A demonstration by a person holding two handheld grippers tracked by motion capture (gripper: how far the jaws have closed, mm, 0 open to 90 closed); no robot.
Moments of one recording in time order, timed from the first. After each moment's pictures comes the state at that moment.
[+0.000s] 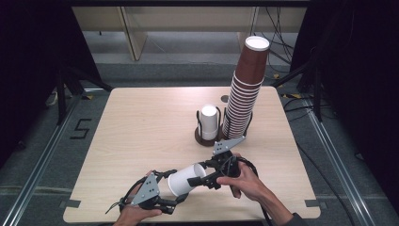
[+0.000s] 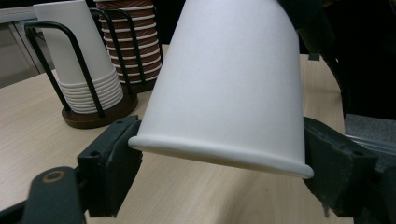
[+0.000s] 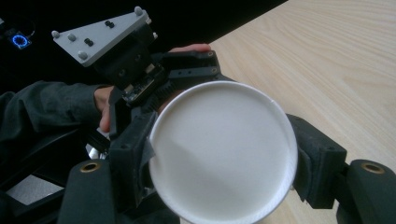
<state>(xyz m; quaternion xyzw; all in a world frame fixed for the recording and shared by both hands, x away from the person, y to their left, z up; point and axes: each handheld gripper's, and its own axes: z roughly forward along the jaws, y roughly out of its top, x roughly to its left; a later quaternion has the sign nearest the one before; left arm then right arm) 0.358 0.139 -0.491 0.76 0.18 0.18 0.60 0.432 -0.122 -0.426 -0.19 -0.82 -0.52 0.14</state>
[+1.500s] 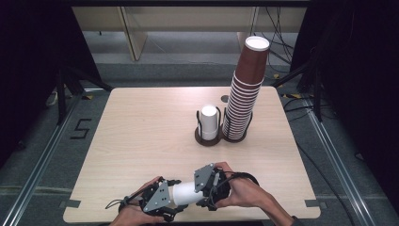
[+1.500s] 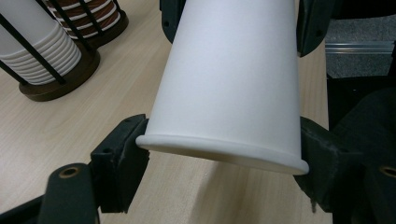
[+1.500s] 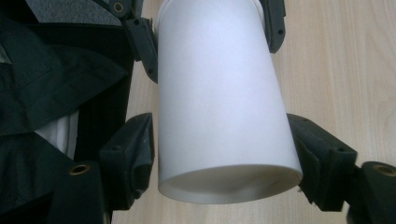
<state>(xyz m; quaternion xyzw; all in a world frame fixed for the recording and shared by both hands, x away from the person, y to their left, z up) 0.350 0.127 -0.488 0.86 0.10 0.17 0.46 0.393 -0.090 -0.424 0.05 -0.96 -0.25 -0.06</state>
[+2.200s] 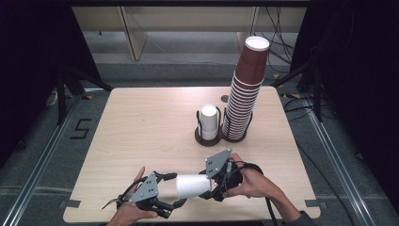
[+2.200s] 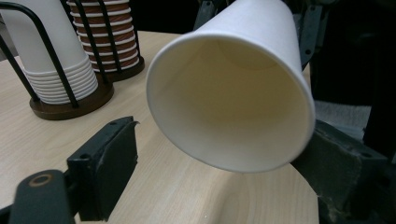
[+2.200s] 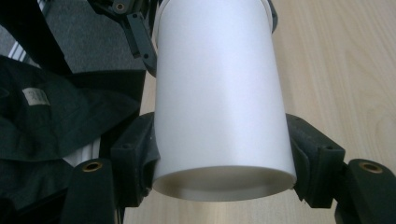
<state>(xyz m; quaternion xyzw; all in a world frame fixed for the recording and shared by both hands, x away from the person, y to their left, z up) 0.360 0.144 -0.487 0.78 0.17 0.12 0.60 0.414 -0.118 -0.412 0.01 -0.94 -0.34 0.00</state>
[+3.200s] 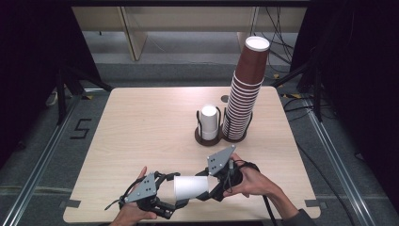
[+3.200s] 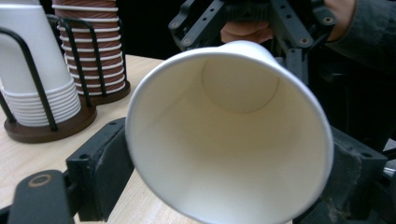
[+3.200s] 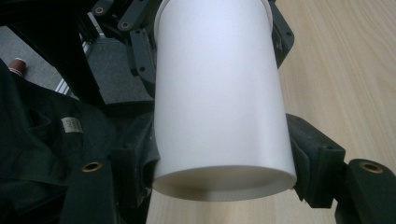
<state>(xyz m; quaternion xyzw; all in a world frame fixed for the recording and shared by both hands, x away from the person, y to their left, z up) 0.356 0.139 -0.483 0.74 0.16 0.10 0.64 0.420 -0.120 -0.423 0.02 -0.91 -0.41 0.07</state>
